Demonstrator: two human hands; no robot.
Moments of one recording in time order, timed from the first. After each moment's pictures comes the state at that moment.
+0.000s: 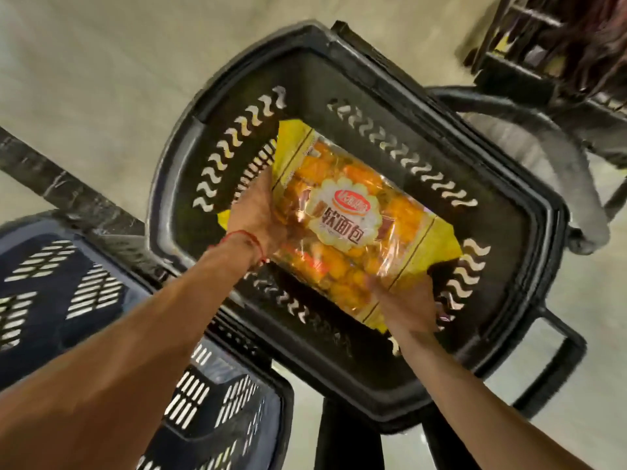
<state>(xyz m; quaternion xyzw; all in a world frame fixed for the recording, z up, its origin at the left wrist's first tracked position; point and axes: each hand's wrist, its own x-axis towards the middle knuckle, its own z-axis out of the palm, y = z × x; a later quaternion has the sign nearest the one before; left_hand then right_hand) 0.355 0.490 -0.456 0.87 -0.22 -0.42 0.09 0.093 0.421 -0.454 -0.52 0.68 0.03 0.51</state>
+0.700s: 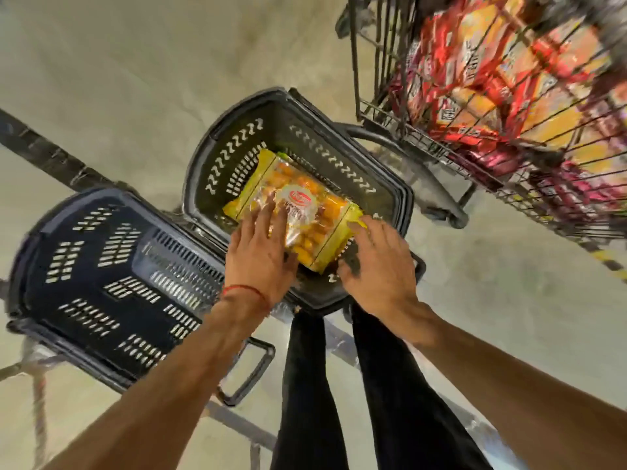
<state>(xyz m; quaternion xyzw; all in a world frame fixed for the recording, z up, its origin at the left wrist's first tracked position) 0.228 0.519 -0.166 0.87 -0.40 -0.30 -0.01 0.071 0.395 -0.166 -0.88 0.38 0.19 0.20</state>
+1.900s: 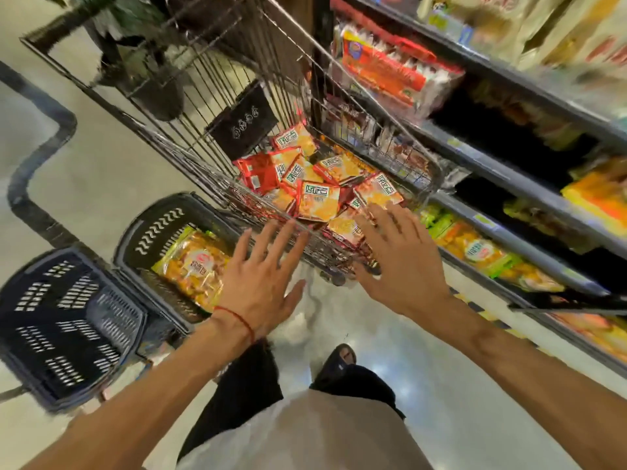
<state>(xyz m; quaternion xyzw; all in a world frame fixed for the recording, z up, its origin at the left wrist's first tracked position) -0.109 0.271 0.125 0.82 -0.55 -0.07 -0.10 -0.276 0.078 0.120 -0.97 0.22 0.02 -0.02</state>
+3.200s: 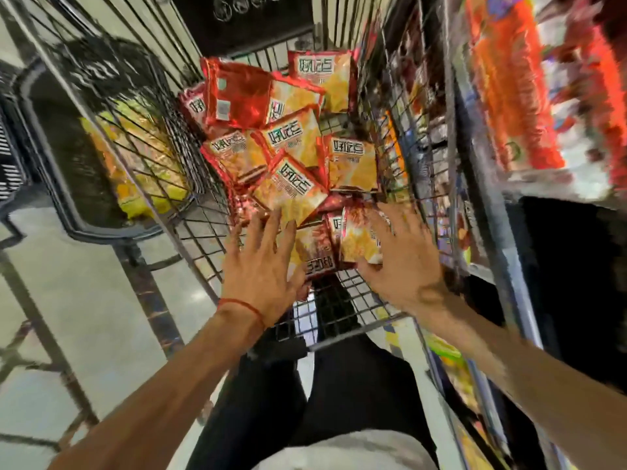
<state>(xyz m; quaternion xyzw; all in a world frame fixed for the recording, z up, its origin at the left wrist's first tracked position) -0.102 0.014 -0.036 0.92 -0.20 -0.32 -0.05 -0.147 -0.221 -0.064 -0.97 0.04 0.20 0.12</state>
